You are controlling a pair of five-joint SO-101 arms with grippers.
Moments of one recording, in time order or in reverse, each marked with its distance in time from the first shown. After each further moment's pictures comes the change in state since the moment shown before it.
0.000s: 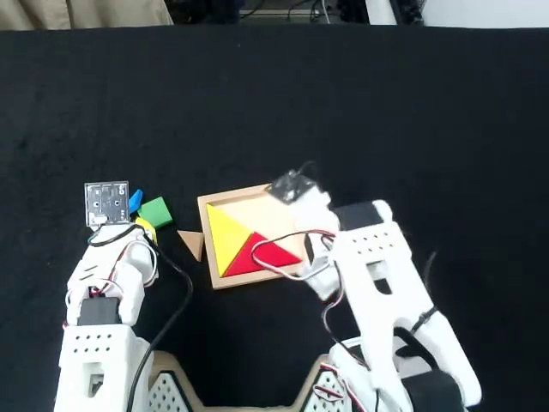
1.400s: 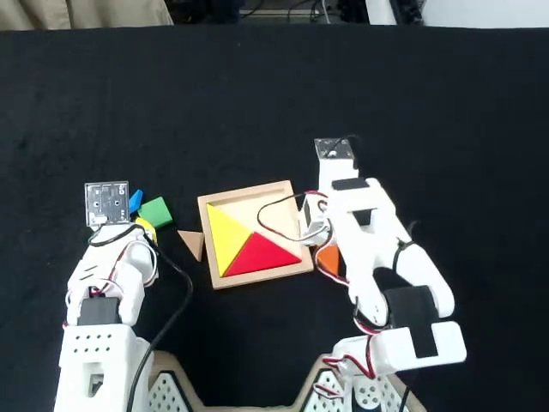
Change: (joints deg) left arm 0.0 0.0 0.0 0.0 0.0; right arm 7.2 27.9 -9.4 -24.4 -36.6
